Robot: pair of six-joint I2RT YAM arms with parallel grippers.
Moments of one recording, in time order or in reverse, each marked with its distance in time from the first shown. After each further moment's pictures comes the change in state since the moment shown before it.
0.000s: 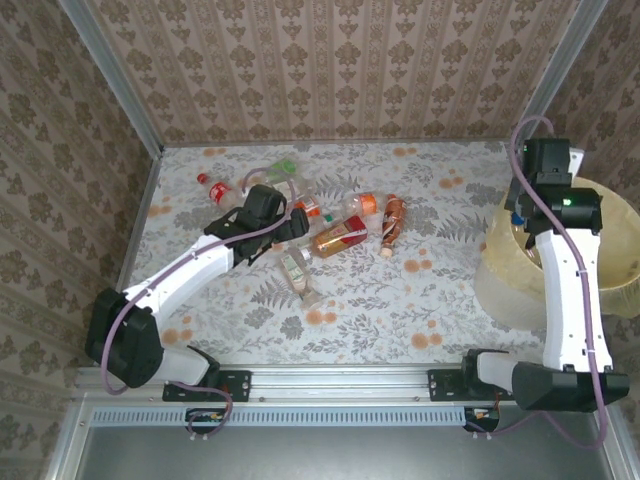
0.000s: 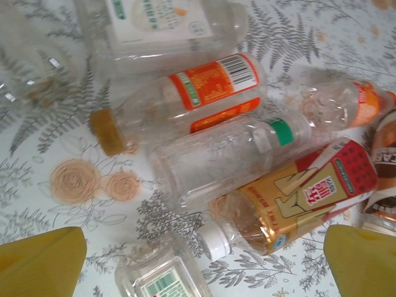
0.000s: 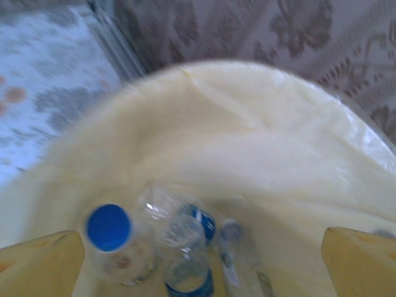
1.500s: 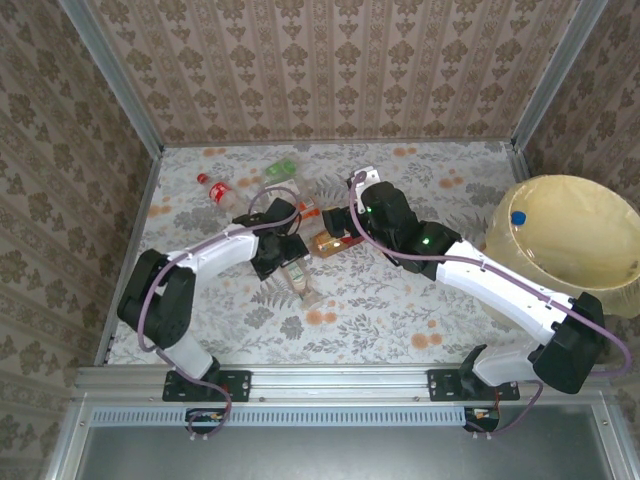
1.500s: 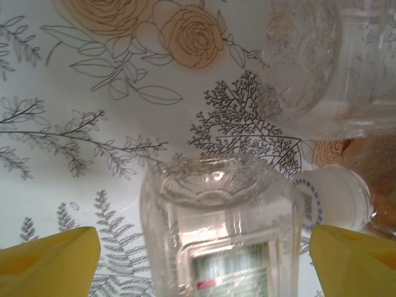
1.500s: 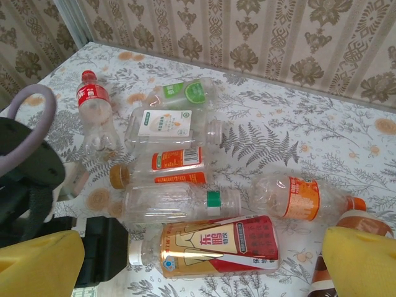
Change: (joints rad) left arm -0.001 0.264 0.030 -0.186 0.127 -0.333; right arm 0.832 0.135 -0.382 0.857 -0.317 0.047
